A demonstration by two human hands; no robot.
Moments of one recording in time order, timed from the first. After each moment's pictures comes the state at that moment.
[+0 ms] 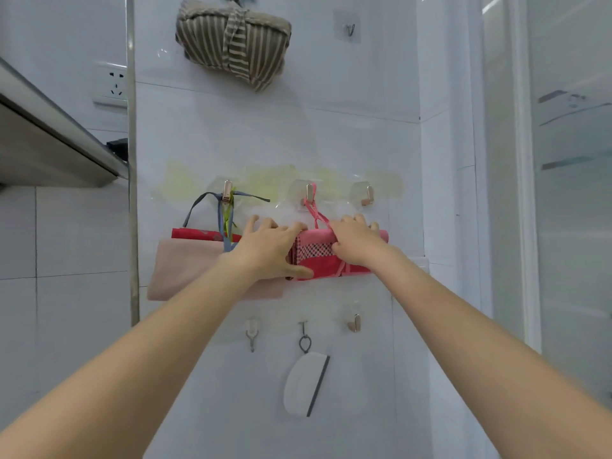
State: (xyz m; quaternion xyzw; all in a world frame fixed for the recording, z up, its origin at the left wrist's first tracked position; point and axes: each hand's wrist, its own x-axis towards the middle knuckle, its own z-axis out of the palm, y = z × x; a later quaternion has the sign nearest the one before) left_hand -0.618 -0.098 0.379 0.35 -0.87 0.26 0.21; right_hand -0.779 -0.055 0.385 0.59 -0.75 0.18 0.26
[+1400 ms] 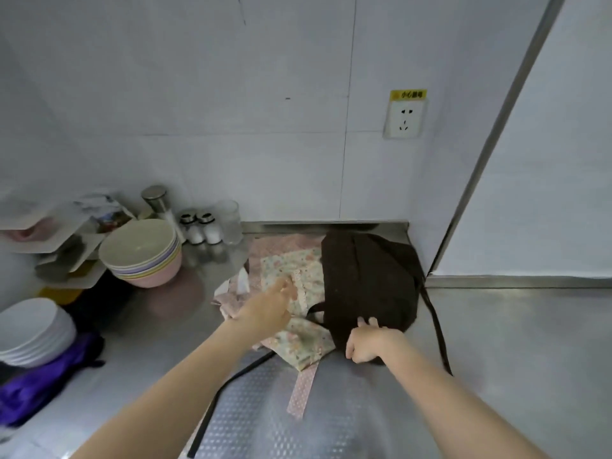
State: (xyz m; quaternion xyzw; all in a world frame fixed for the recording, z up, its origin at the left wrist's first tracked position) left_hand -0.070 -0.047 -0.070 0.53 -0.84 -0.11 -0.06; right_hand -0.272 -0.021 -0.119 0.69 -0.61 -0.29 -0.26
